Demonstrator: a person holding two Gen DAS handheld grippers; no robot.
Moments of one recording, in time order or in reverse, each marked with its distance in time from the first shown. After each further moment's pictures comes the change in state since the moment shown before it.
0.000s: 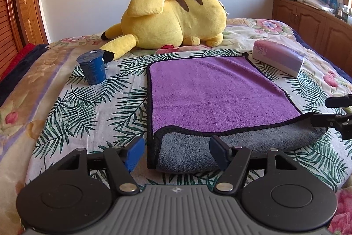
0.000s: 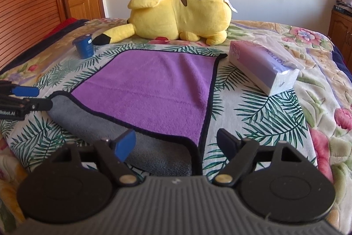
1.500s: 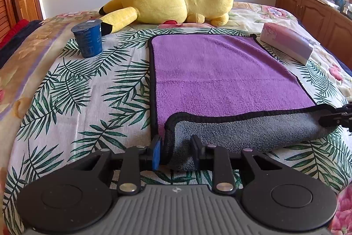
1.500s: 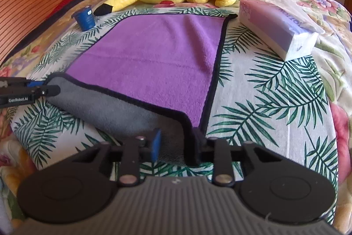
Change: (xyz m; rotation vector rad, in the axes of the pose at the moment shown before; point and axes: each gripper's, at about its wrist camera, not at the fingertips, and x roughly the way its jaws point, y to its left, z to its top) left arm 0.033 0.017 -0.014 -0.049 0.100 -0.036; right arm 0.026 -0.020 -0.004 0.029 0.196 0.100
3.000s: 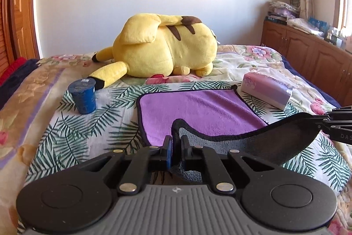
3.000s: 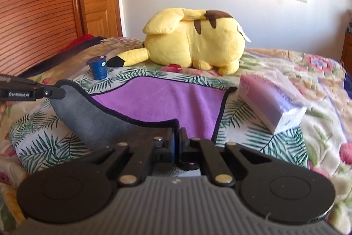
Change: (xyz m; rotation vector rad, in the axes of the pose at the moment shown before) left arm -0.048 -0.014 0.044 0.025 -0.219 -0.052; right arm -0.041 0.010 0.025 -0.132 -0.313 -0.012
